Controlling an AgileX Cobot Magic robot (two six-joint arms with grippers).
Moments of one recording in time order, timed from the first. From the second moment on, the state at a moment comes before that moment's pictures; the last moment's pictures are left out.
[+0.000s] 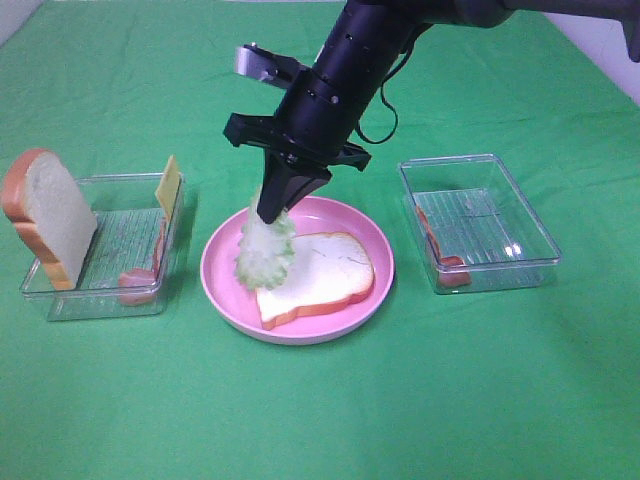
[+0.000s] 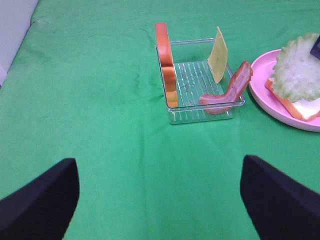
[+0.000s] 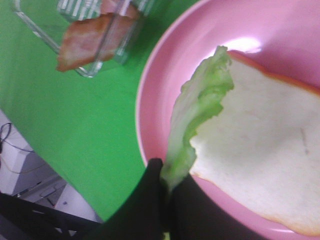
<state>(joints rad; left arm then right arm) 0.07 0.00 -0.50 -0.14 1.05 0.10 0.51 2.28 -1.93 0.52 1.22 -0.23</state>
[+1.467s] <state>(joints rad) 0.07 0.00 -0.50 -0.14 1.05 0.10 0.51 2.15 -1.93 0.12 1.22 0.03</state>
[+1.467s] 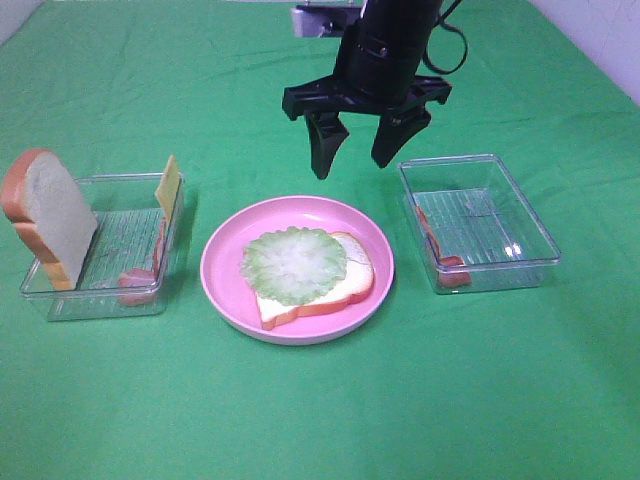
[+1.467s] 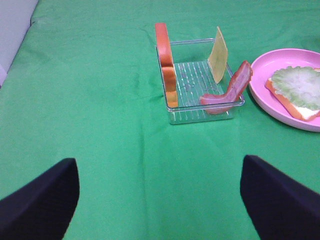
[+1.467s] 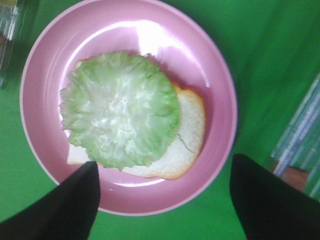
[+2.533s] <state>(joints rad) 0.07 0.00 -0.50 -0.14 1.05 0.10 0.45 2.01 -1.55 0.00 1.13 0.15</state>
